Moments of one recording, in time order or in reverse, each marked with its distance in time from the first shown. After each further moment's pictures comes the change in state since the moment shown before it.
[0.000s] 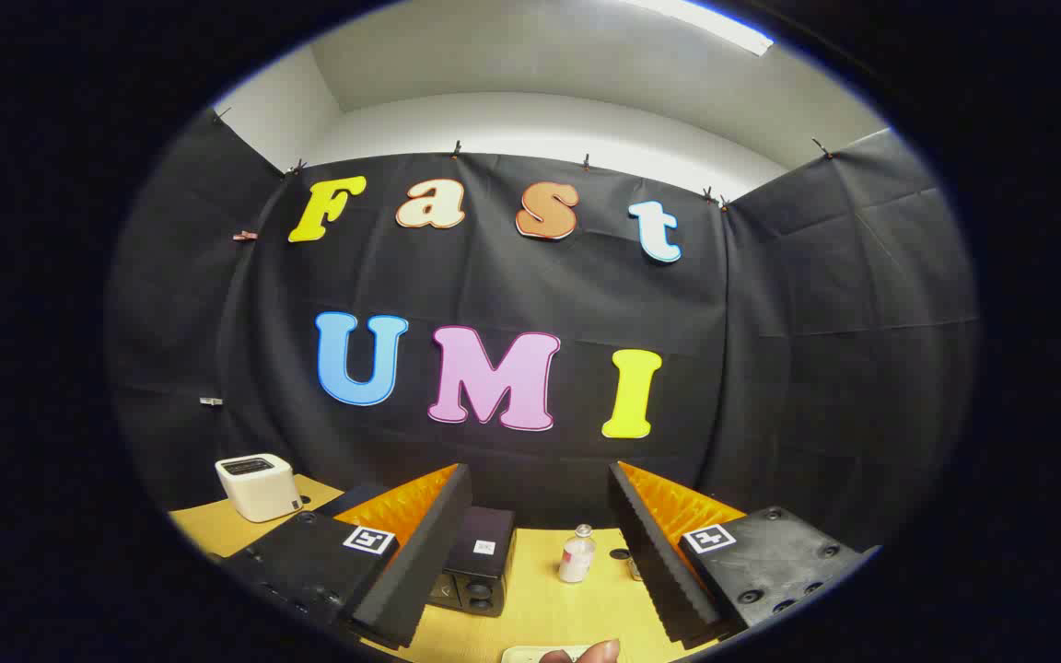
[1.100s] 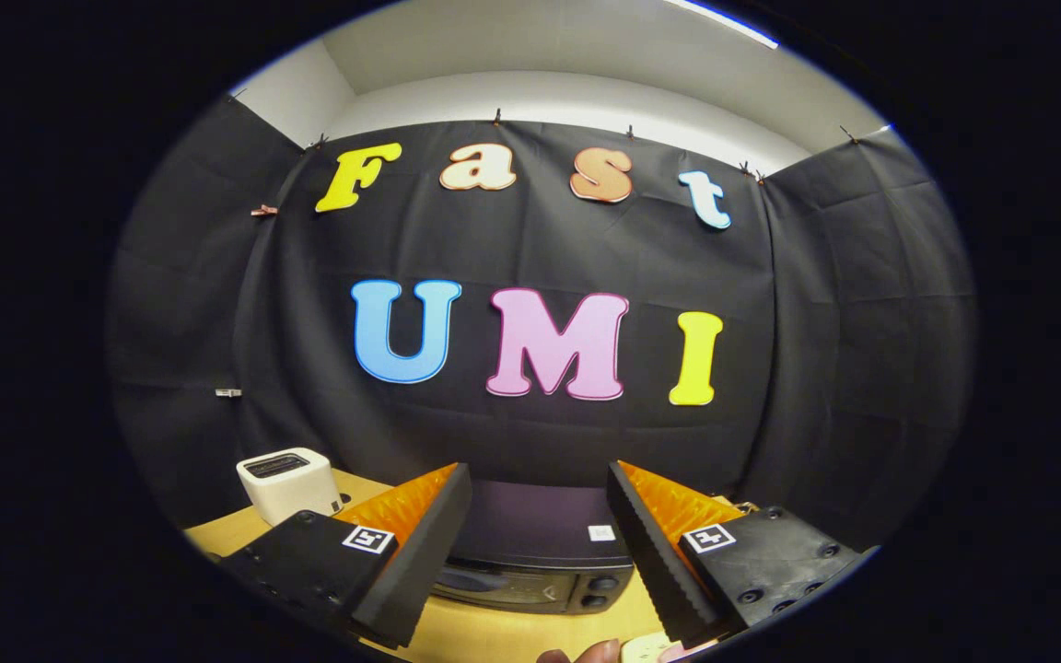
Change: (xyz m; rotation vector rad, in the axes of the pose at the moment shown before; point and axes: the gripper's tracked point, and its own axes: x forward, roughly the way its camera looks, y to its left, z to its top) arm 0.044 0.186 -0.079 0.048 0.082 0.066
